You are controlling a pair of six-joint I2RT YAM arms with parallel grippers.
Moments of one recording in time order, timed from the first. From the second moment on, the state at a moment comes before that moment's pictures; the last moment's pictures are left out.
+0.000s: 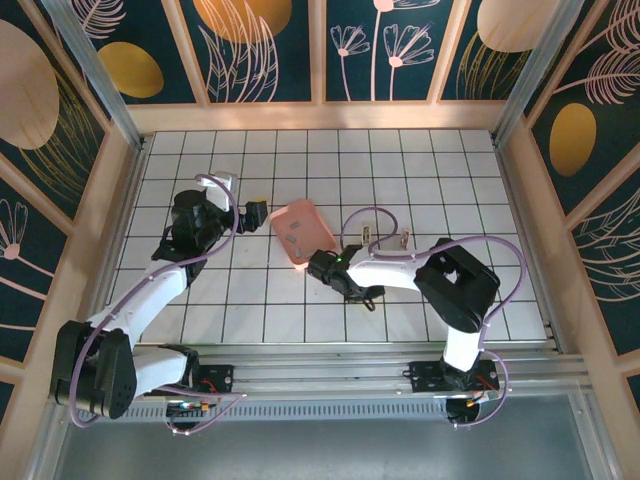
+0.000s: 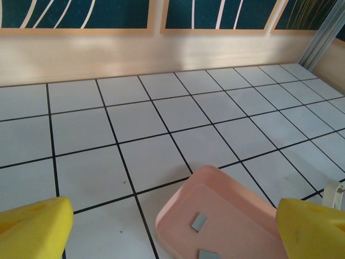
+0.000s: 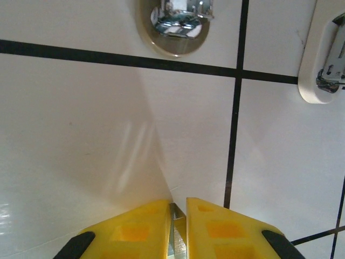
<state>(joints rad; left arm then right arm) -0.25 1.20 0.68 0.21 0.25 -0.13 1.00 1.82 1.05 -0.90 0.47 0.85</state>
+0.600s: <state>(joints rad) -0.25 1.20 0.68 0.21 0.25 -0.13 1.01 1.77 1.08 -0.86 0.44 0.85</state>
